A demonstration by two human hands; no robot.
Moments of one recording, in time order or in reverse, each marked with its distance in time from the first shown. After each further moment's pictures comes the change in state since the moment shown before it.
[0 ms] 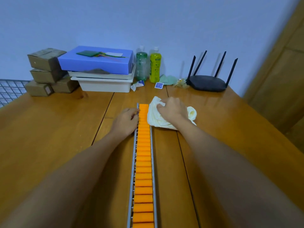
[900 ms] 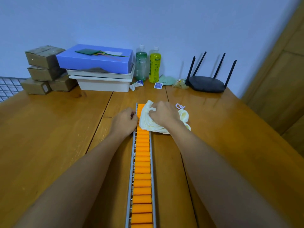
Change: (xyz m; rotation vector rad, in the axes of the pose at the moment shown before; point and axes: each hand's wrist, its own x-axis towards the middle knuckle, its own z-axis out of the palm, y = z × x) left_hand -0.006 0.010 0.000 0.038 0.052 -0.075; right_hand -0.007 -0.016 0.018 -0.024 -0.126 -0.051
